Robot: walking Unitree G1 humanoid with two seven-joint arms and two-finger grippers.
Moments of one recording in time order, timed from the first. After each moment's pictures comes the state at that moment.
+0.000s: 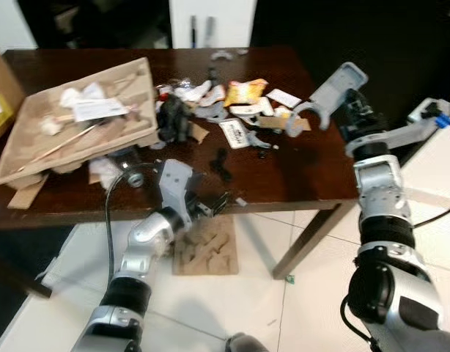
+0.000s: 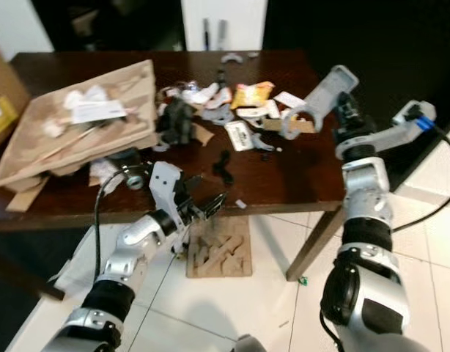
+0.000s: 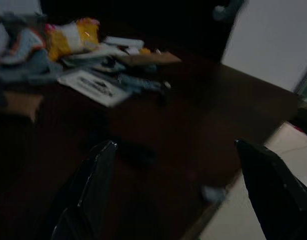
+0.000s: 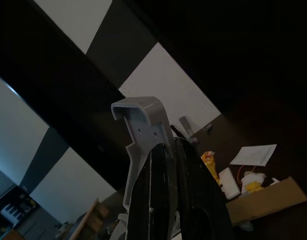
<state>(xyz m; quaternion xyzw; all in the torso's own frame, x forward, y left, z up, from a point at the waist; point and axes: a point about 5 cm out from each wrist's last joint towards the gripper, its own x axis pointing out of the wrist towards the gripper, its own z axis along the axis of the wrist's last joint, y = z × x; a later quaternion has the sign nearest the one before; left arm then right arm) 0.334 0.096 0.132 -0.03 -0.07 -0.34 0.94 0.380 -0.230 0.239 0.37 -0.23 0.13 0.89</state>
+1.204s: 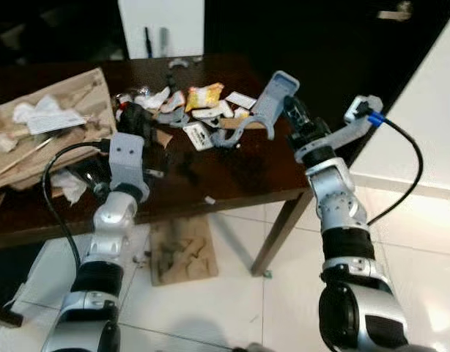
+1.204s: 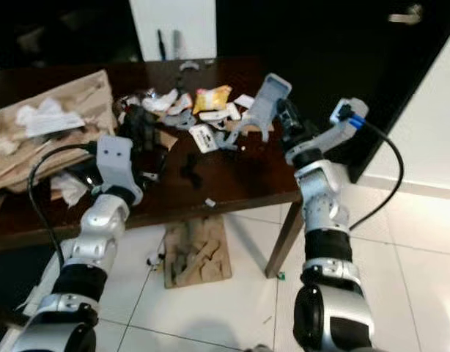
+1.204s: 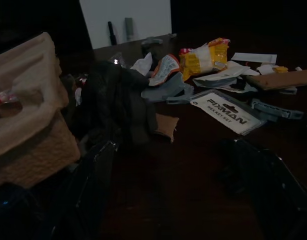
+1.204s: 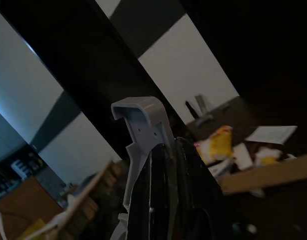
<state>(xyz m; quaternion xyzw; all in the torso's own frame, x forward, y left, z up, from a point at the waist) 0.357 0.173 0.155 0.05 -0.08 -0.06 0.99 0.373 -0.164 0.220 0.33 -0.17 0.20 0.91</state>
